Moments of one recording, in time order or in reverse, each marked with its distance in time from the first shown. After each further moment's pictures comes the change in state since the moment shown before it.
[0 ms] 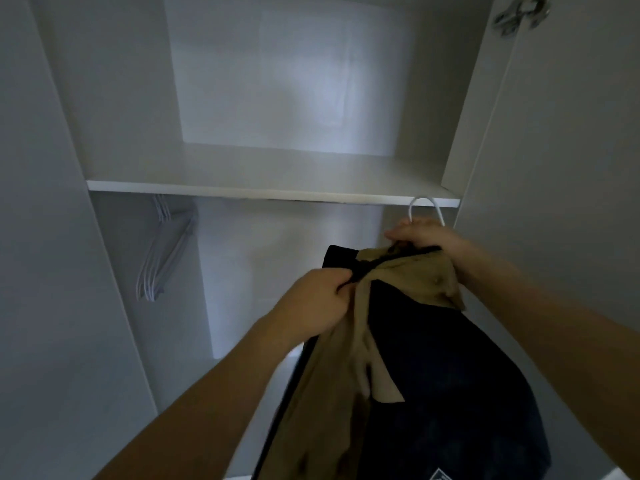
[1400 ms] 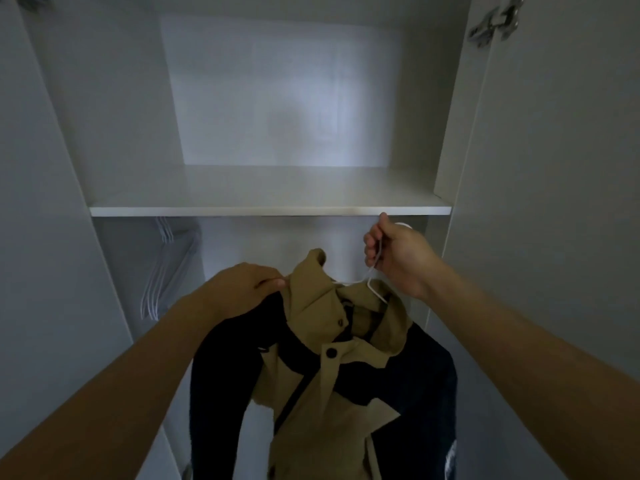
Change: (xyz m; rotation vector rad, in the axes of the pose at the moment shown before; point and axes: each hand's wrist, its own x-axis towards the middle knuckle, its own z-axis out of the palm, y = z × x) left_hand 0.011 -0.065 -0.092 0.427 -0.100 -0.038; right_hand -0.012 -0.002 0.030 0.645 -0.040 -0.127
